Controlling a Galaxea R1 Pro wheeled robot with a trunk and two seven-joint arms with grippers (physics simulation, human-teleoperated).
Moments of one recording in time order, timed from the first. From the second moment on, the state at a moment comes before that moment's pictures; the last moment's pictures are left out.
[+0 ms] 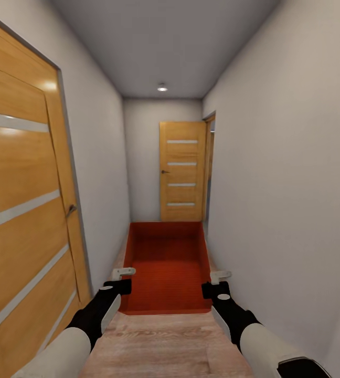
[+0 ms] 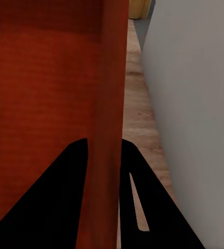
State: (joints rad) left arm -0.66 -0.08 -0.08 -0.54 0.12 0.26 0.19; right arm -0.73 0.12 0.11 -0.28 0.05 0.00 -0.20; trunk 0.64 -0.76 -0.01
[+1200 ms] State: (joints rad) left arm -0.66 -0.08 -0.08 -0.54 0.12 0.26 0.19; right arm -0.73 0.12 0.11 -0.28 0.05 0.00 -0.20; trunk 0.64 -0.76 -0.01
